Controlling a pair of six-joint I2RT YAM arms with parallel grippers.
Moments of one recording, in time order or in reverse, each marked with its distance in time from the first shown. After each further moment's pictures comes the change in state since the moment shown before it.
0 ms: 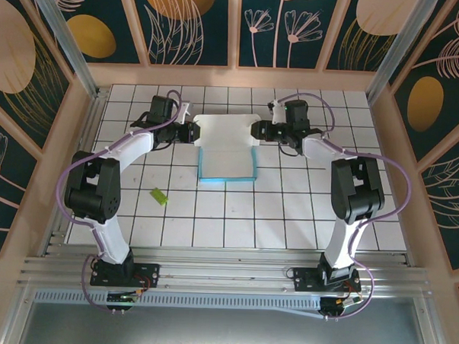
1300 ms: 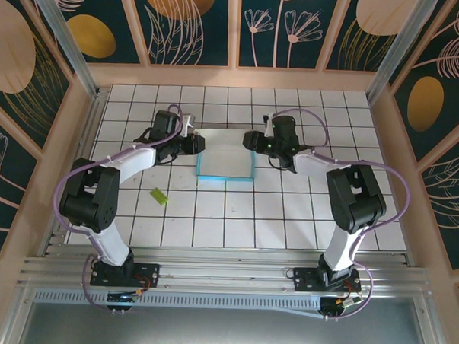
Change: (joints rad) left arm -0.061 -0.086 -0.230 0.192 0.022 -0.176; right arm 0.122 -0.078 -0.210 0.183 0.200 0.244
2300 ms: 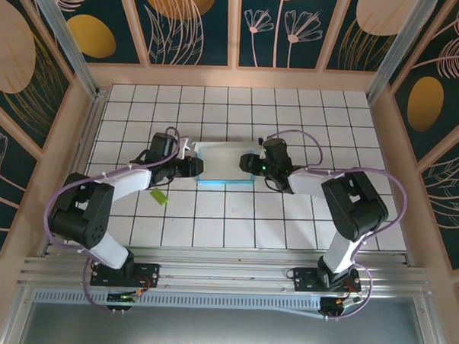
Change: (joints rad) left arm -0.030 -0.188 -0.289 0.077 0.038 -0.056; right arm 0.106 -0.118 -0.261 0.101 0.161 0.023
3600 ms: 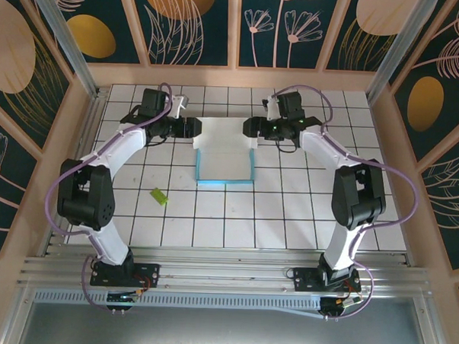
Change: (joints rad) left arm 0.116 0.206 0.585 -0.411 0.029 0.204; right arm -0.163 0.153 0.631 -0.625 -0.291 -0.225
